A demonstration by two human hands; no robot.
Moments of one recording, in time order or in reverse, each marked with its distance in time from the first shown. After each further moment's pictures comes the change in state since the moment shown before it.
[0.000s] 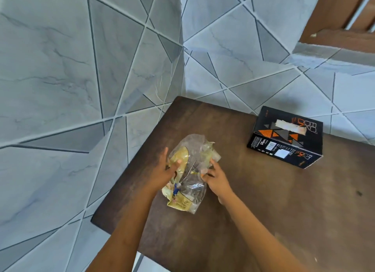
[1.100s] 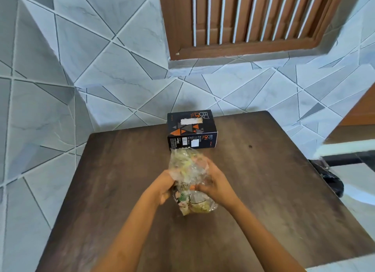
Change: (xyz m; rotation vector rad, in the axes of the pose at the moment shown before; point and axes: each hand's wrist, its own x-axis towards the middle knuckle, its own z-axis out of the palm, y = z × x) left_hand -0.059 0.112 0.132 -0.217 -0.724 0.028; right_hand -0.135 0.022 -0.133 -0.232 0.407 -0.604
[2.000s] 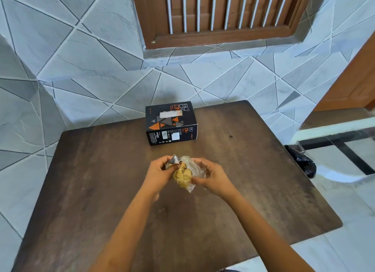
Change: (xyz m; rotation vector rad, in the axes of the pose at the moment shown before) left_hand 0.011 0.000 0.039 0.066 0.115 0.308; right_hand -0.016 0.002 -0.042 0.122 0.021 0.273
